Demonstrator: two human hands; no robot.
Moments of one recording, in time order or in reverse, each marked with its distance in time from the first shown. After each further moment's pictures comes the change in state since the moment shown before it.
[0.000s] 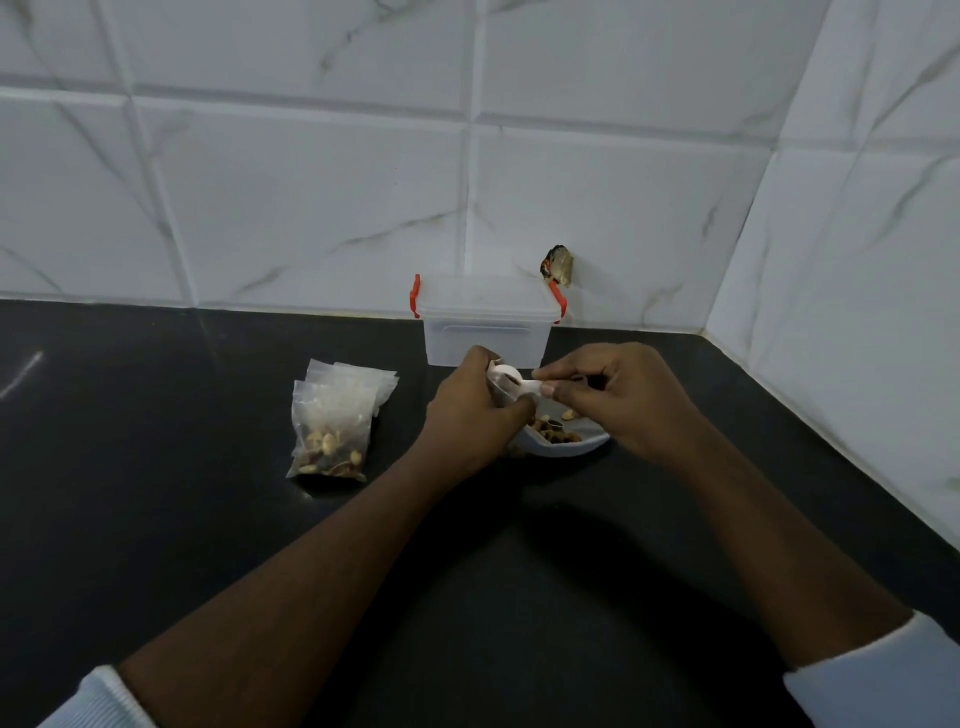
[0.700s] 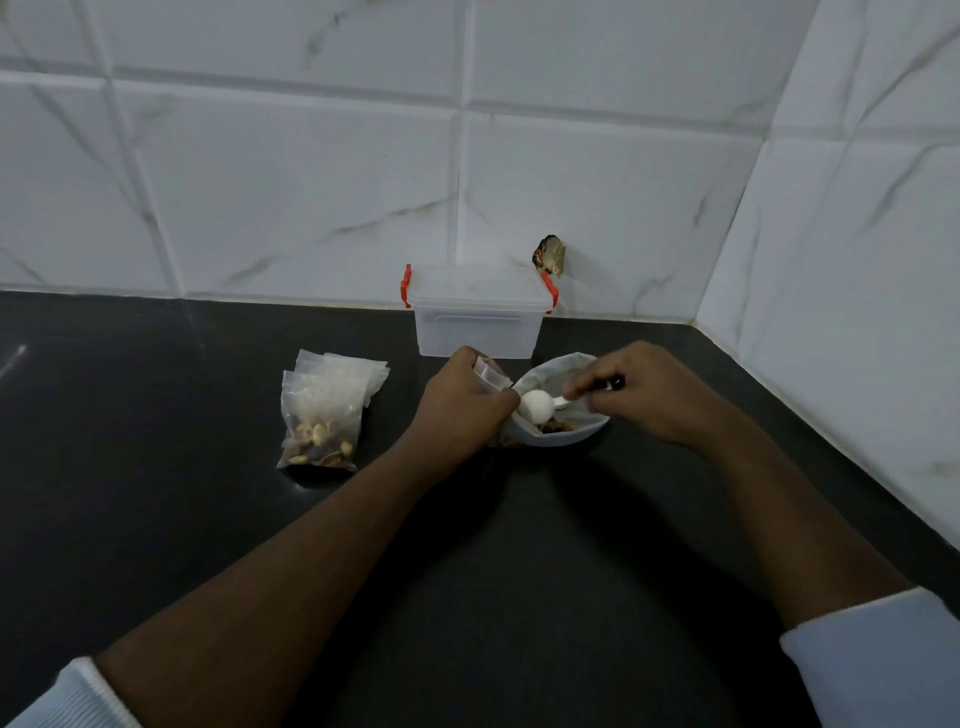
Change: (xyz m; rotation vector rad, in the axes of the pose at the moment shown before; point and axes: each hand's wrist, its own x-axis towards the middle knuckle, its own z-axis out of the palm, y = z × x) left_hand 0.000 0.002 -0.001 -0.136 -0.060 -0.160; right_hand -0.003 0.029 -0.026 -0.153 -0.229 0.194
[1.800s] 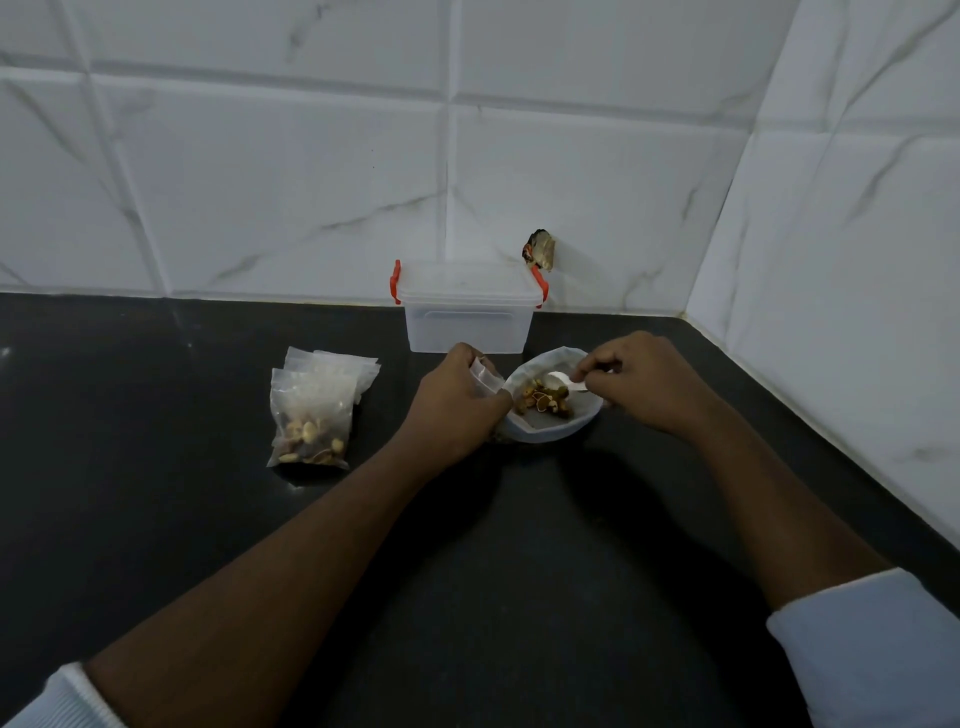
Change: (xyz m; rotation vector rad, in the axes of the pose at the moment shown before) left_hand -0.003 0.002 -0.001 0.043 -0.041 0.024; right_hand -0.001 -0.001 0.002 -0.057 0.139 0.143
